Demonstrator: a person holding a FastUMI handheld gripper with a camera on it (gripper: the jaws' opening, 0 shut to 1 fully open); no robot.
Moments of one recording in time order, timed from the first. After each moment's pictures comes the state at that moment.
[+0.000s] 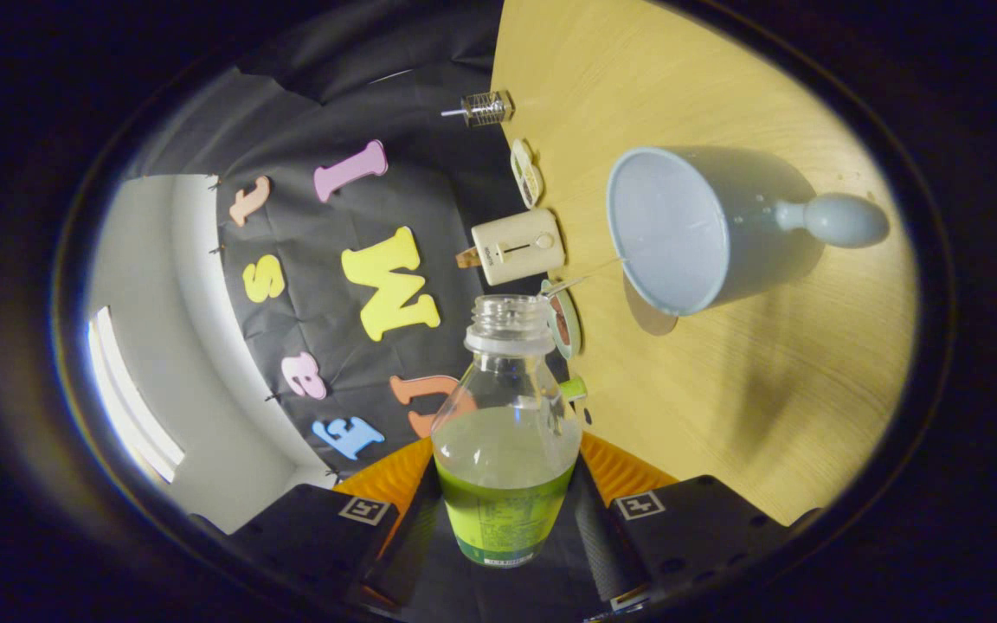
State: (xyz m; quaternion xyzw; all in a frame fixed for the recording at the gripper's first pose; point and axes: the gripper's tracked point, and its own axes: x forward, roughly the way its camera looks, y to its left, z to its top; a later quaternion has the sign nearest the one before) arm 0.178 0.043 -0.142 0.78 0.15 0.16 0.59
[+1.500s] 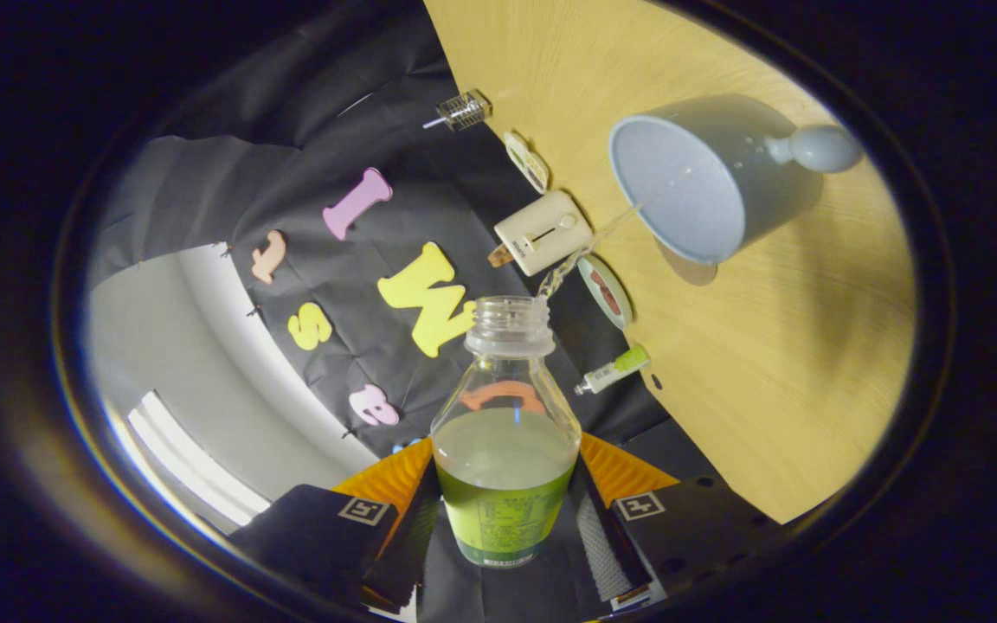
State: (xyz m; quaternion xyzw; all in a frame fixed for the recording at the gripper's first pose) arm 0.167 0.032 -0.094 0.85 0.09 0.20 0.48
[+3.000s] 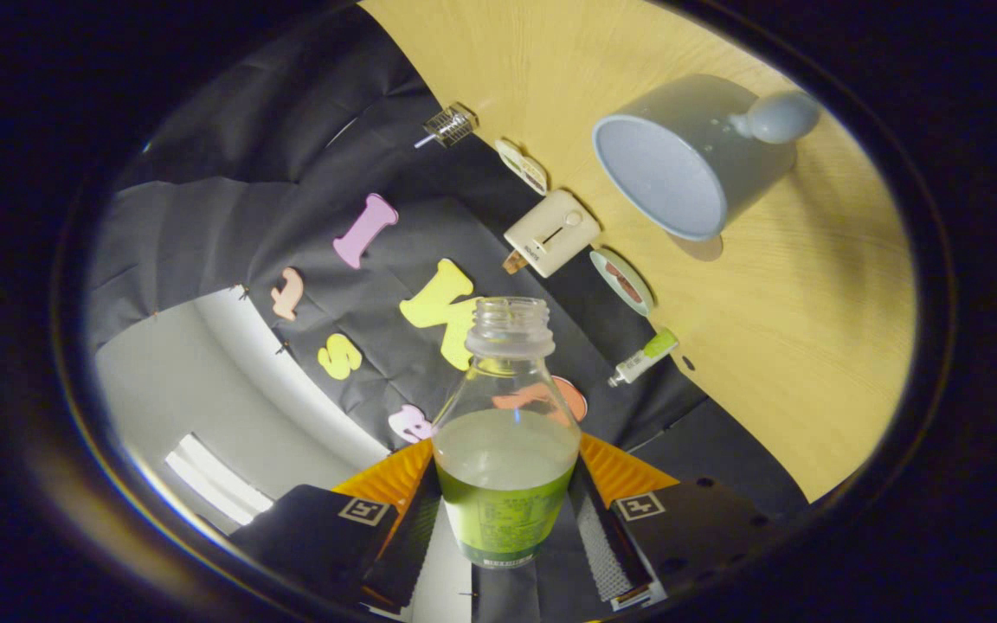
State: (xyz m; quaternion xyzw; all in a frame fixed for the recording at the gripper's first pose) arm 0.159 0.026 -0.075 0.88 0.07 0.21 0.42
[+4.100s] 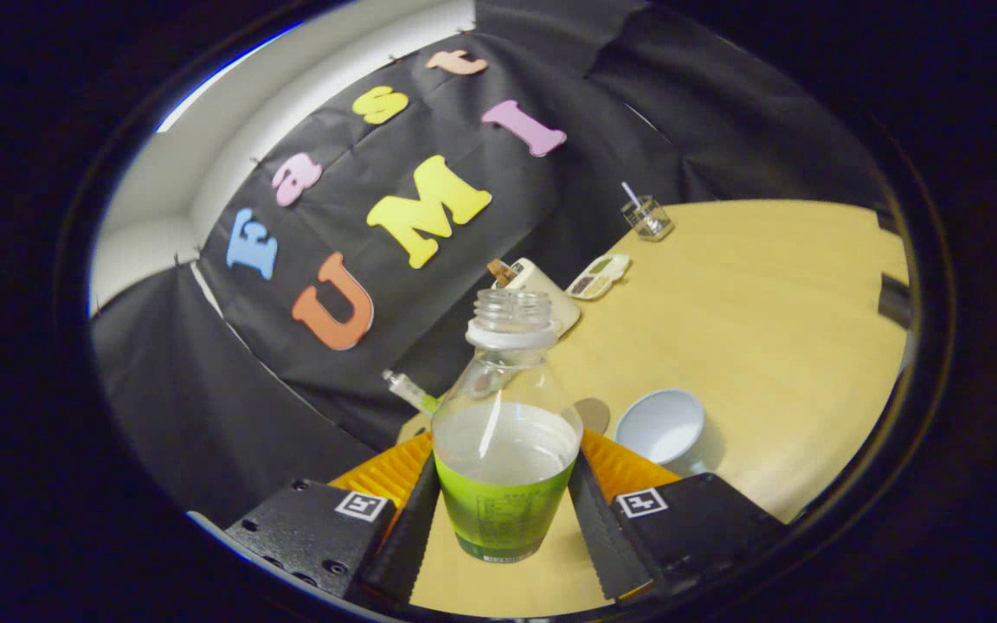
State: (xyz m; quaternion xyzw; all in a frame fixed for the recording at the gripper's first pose) arm 0.151 0.009 -0.144 0.30 0.18 0.03 0.94
